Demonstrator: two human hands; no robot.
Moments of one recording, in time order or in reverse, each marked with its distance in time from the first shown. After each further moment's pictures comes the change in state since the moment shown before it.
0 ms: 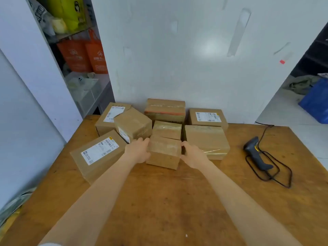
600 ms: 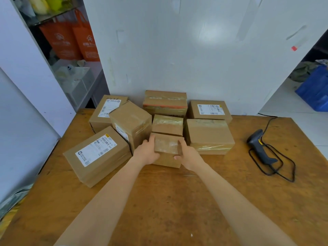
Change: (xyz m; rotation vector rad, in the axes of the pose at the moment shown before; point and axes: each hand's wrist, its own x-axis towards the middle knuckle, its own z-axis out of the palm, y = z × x) left_hand 0.023 0.010 0.027 -0.313 -0.125 -0.055; right_hand 0.026 -0.008 0.040 0.140 -0.029 0.075
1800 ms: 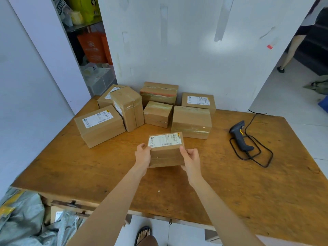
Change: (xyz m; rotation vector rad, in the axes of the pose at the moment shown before) left_hand -0.132 0.099 0.125 -1.192 0.411 -0.501; right_hand -0.152 0.111 0.019 1.144 0.201 0.124
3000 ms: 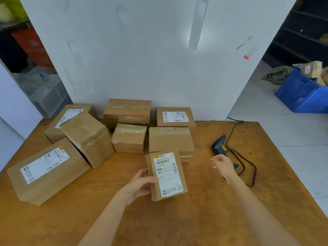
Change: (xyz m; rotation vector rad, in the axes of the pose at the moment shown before) left_hand 0.094 0.035 0.054 0.128 -0.744 -0.172; right_hand 0.168 -0.064 -0.154 -0.555 0.256 0.149
